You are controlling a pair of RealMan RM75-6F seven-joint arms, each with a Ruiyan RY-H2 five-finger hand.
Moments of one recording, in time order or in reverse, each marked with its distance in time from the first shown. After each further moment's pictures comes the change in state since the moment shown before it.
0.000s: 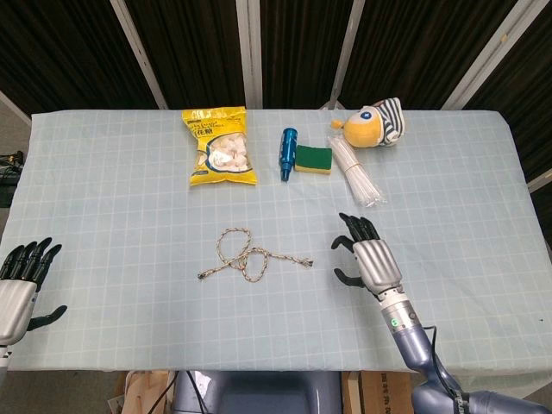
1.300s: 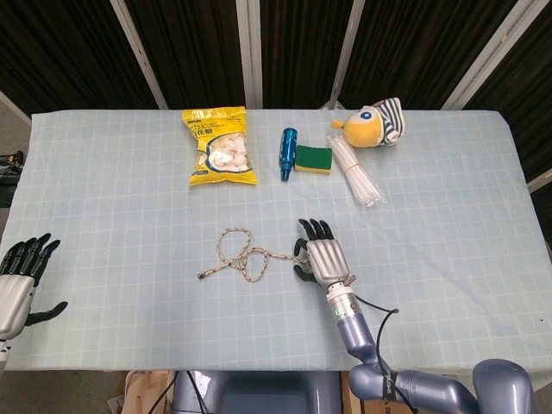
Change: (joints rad) left arm -0.018 0.014 -0.009 -0.003 -0.026 -0.029 -0.067; right arm 0.159 -0.356 0.039 0.284 0.183 0.000 -0.151
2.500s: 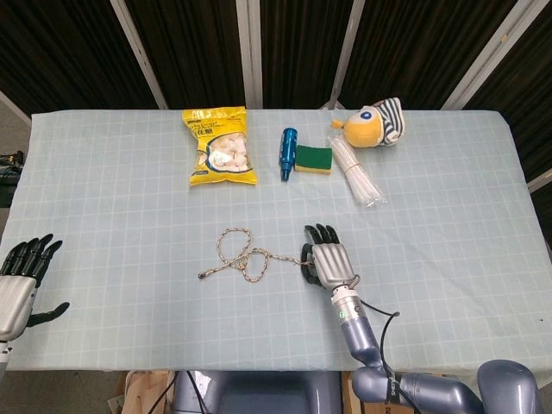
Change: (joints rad) left arm 0.000 0.000 0.004 -0.008 0.011 0.010 0.006; right arm -0.011 0.026 -0.021 -0.041 0.061 0.008 -0.046
